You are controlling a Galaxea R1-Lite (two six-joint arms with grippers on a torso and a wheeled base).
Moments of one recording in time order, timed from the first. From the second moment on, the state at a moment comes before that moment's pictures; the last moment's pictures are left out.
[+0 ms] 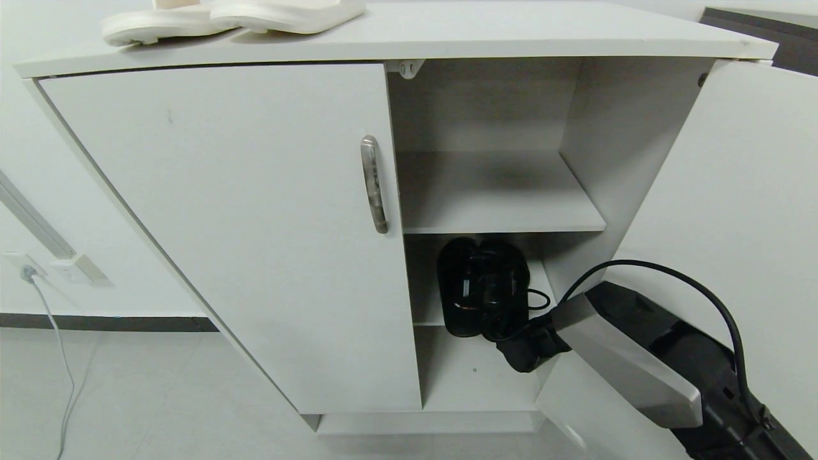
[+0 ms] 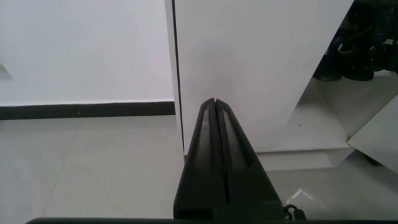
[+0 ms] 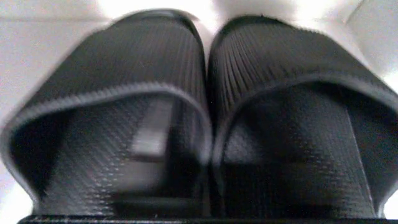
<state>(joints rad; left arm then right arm) 0.00 0.00 0.00 0.00 0.00 0.00 0.59 2.67 -1.72 -0.87 -0.61 0.09</state>
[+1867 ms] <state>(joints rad) 0.00 0.00 0.00 0.00 -0.01 -0.01 0.81 2.09 -0.72 -1.29 -0.65 0.08</state>
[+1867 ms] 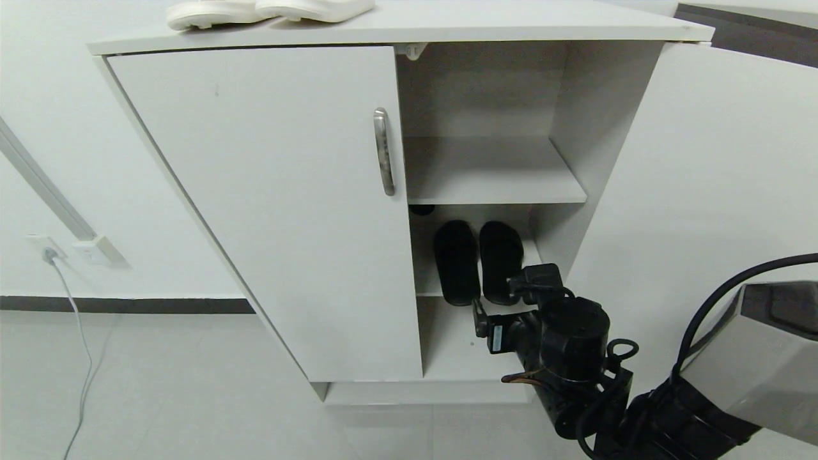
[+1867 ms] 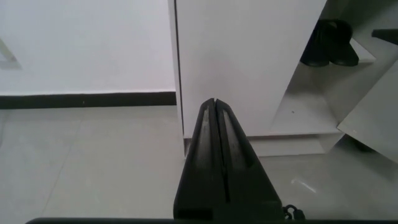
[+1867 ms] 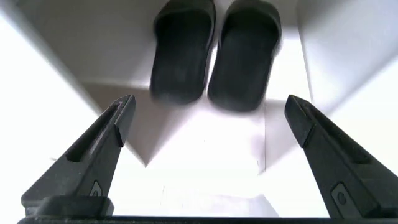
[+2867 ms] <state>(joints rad) 0.00 0.00 0.00 0.00 -0.01 0.00 0.81 2.08 -0.69 -1.30 -0.66 0.08</state>
